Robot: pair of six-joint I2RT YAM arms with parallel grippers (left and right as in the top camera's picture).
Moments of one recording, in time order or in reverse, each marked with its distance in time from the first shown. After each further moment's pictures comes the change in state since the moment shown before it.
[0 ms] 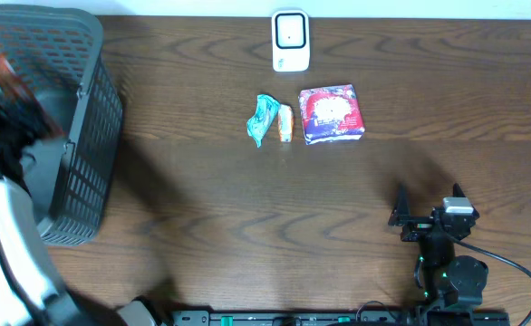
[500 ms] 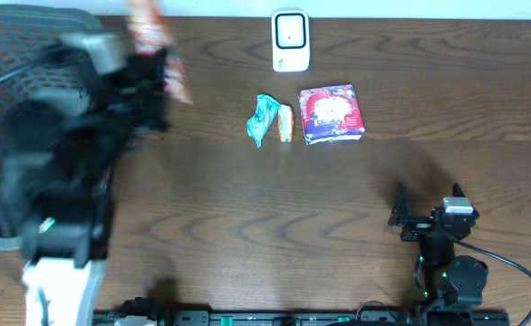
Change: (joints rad) left arm -0.743 -0.388 0.047 0.127 -0.031 -0.188; right arm 0.000 0.000 0.000 0.000 0.000 0.000
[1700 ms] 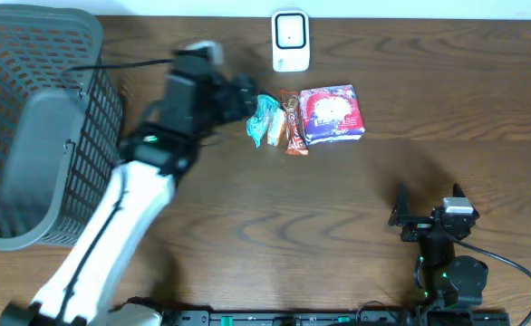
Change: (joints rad) left arm -0.240 0.364 0.003 -0.194 -0.359 -0.245; right arm 0.000 0.000 0.000 0.000 0.000 0.000
